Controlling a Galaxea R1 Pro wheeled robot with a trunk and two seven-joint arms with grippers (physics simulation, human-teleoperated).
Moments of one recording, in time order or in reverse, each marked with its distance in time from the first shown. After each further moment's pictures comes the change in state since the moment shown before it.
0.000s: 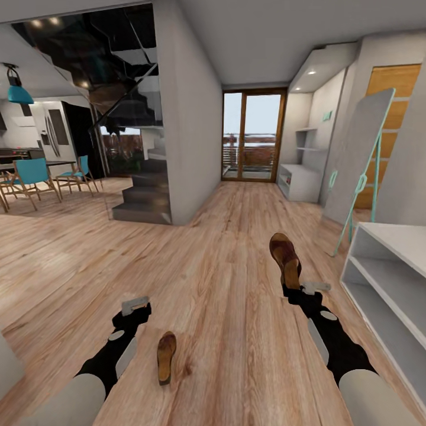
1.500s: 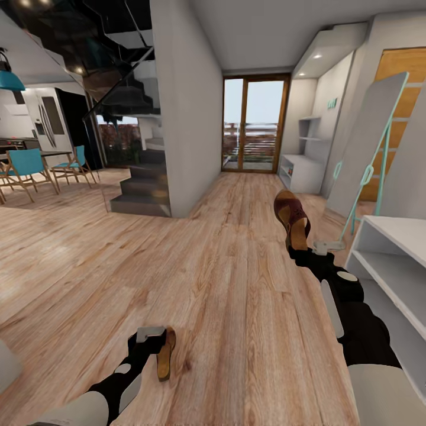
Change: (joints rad) left arm 0.000 -0.017 -0.170 0.320 -0.005 -0.258 -0.171; right arm -0.001 0.000 0.000 -0.574 -0.004 0.423 0.008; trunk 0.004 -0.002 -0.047
